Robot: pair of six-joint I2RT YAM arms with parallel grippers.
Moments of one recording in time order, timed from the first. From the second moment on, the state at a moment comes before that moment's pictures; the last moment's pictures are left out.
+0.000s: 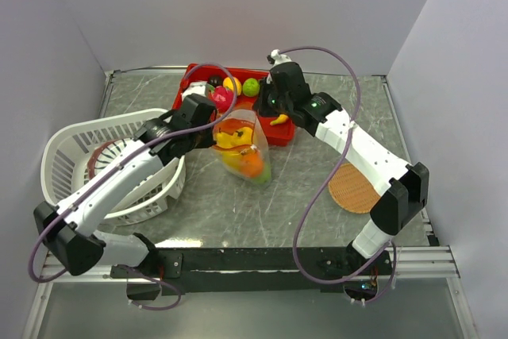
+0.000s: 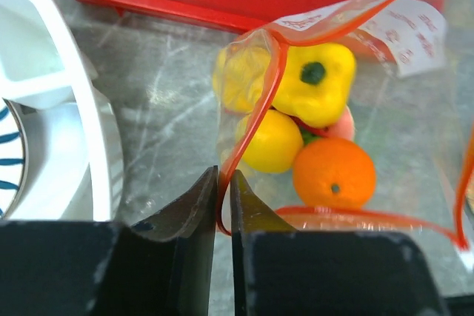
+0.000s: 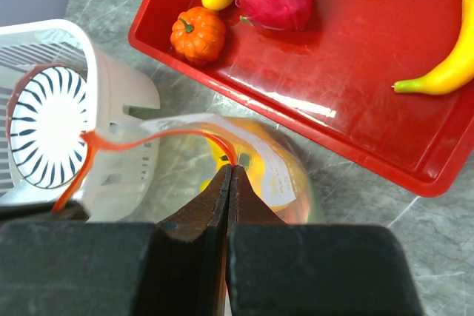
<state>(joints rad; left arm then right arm) -0.68 1.32 1.37 -0.83 -0.39 -0.59 0.65 1.62 1.63 -0.55 0.06 0.48</state>
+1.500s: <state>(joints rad) -0.60 1.20 1.21 -0.58 -0.44 -0.54 0.51 1.61 1.63 -0.40 -0.07 0.44</state>
